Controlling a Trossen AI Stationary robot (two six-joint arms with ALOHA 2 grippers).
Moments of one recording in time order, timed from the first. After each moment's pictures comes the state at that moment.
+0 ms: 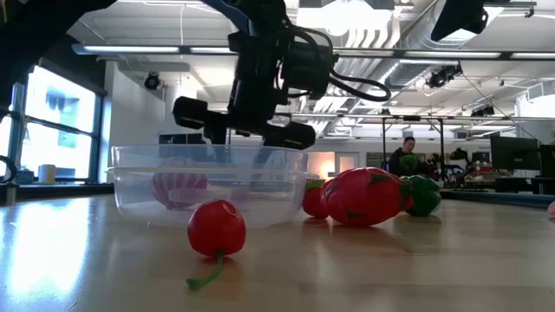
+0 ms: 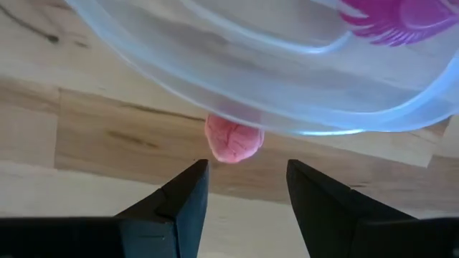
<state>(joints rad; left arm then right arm) 0.20 2.20 1.73 -1.22 0.09 1.41 0.03 0.92 1.16 -1.13 0.23 0.47</state>
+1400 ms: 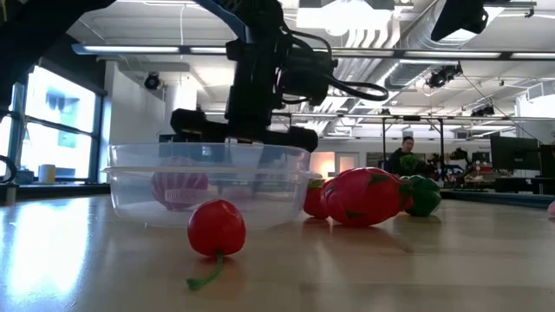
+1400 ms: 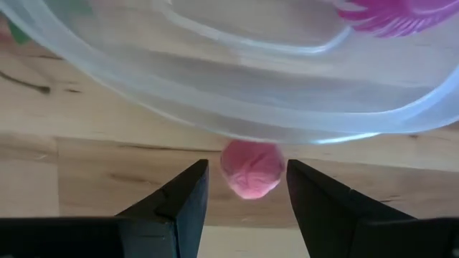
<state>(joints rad) 0.19 2.20 1.68 -1.14 0.13 1.53 0.03 0.92 1.16 -1.13 0.23 0.47</state>
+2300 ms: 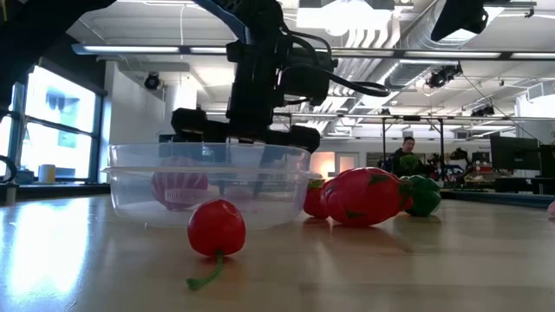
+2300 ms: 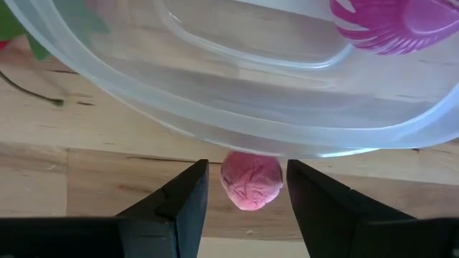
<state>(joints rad) 0.19 2.20 1.68 -1.13 0.17 1.52 0.03 0.92 1.16 -1.13 0.23 0.47</state>
